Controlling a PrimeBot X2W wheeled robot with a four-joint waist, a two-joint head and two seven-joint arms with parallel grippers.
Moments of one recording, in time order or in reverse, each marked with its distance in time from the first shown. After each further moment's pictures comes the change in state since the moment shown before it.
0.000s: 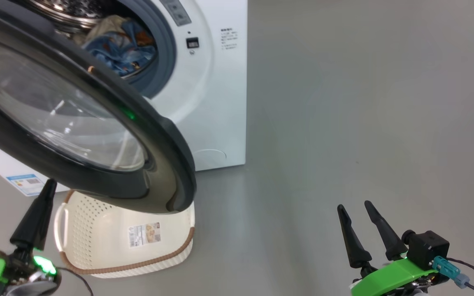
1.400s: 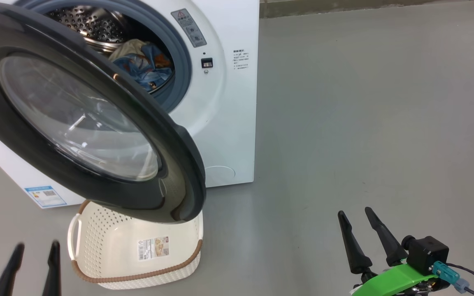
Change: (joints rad) left arm 0.335 0.260 -0.327 -0.080 1.115 -0.008 -0.921; right arm 0.019 0.000 0.000 0.011 -0.001 0.000 0.000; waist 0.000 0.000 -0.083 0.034
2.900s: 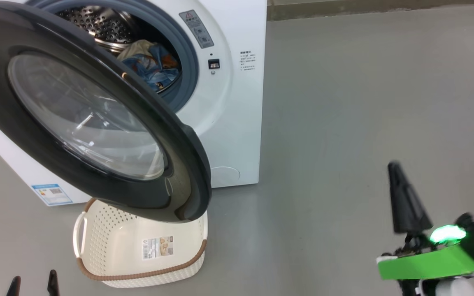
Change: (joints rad) left arm 0.033 -0.178 0.166 0.133 0.279 0.000 0.000; right arm 0.011 0.001 -0.063 -0.283 0.105 0.000 0.000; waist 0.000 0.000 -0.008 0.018
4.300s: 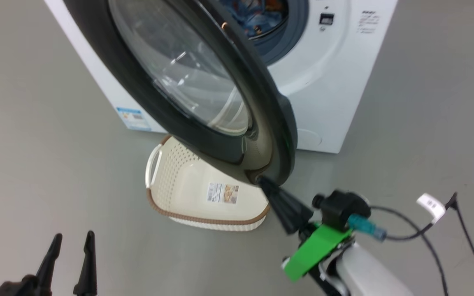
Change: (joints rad) left arm -0.139 0.051 -0.208 0.028 -0.173 0.000 0.000; right arm -0.308 -0.022 0.480 0.357 -0.074 0.000 0.000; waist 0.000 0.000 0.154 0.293
